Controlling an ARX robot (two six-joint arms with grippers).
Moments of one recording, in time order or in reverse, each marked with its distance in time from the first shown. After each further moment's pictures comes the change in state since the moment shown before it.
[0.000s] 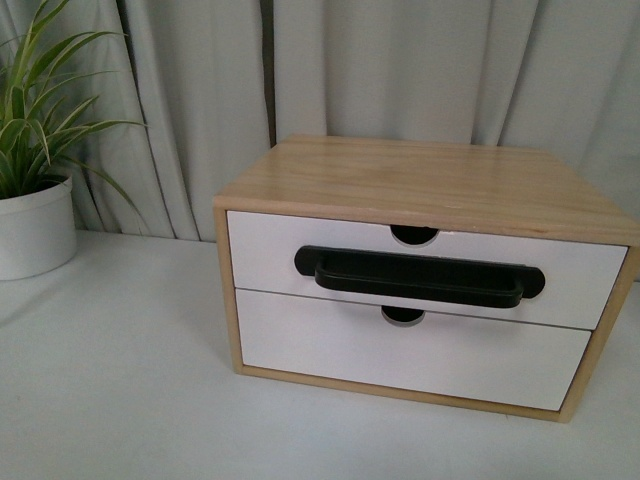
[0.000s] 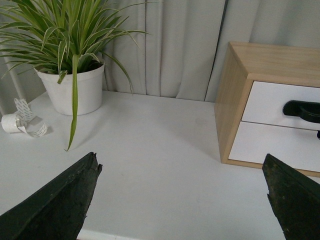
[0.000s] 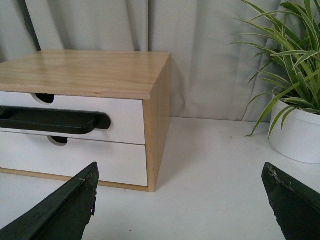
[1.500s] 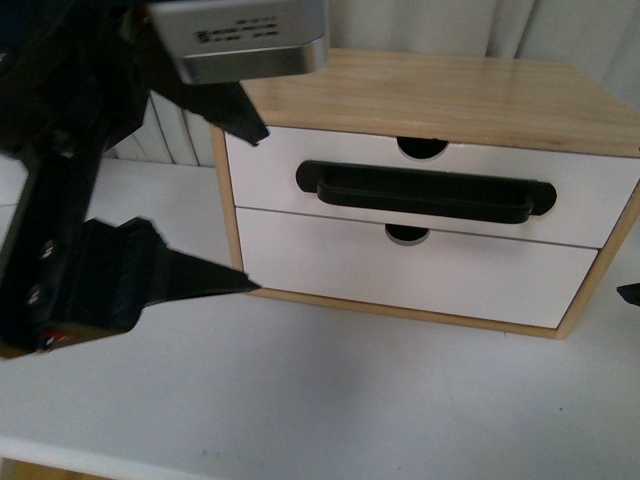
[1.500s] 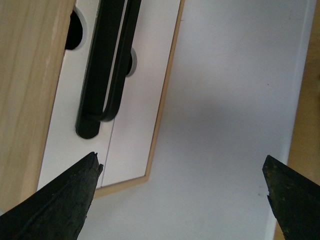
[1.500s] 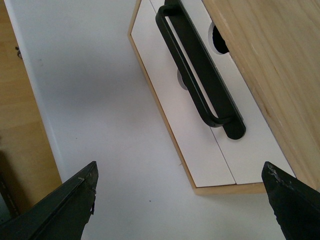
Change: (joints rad) left arm -0.366 1.458 1.004 -0.341 0.398 1.225; right arm 0.112 1.204 0.779 -0.335 -0.510 -0.965
